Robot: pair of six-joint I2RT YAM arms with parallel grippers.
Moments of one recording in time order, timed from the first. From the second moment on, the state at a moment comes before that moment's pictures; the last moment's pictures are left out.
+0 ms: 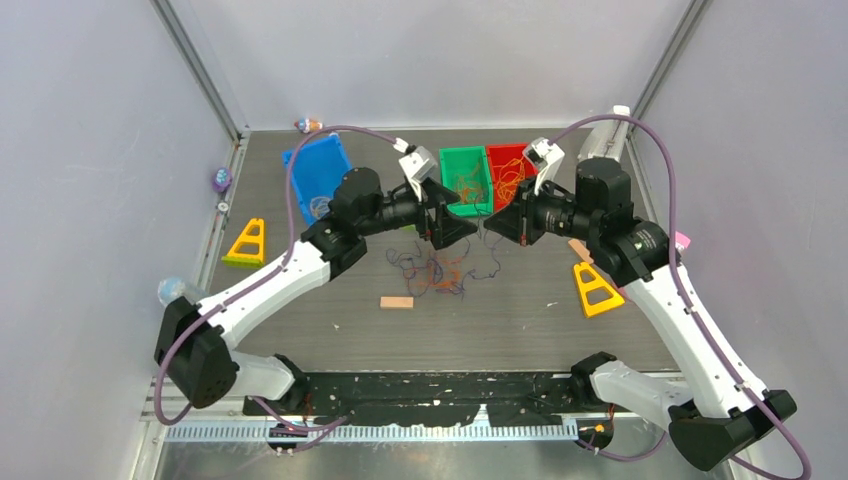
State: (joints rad) left arm -0.71 1.33 1.08 0.22 0.53 -0.25; right arm 0.42 1.02 1.22 -0.59 -0.53 0.20
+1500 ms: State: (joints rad) left arm -0.69 1.46 1.78 -0.25 0.36 -0.34; right arm 0.64 1.29 0.71 0.22 -0.18 0.43
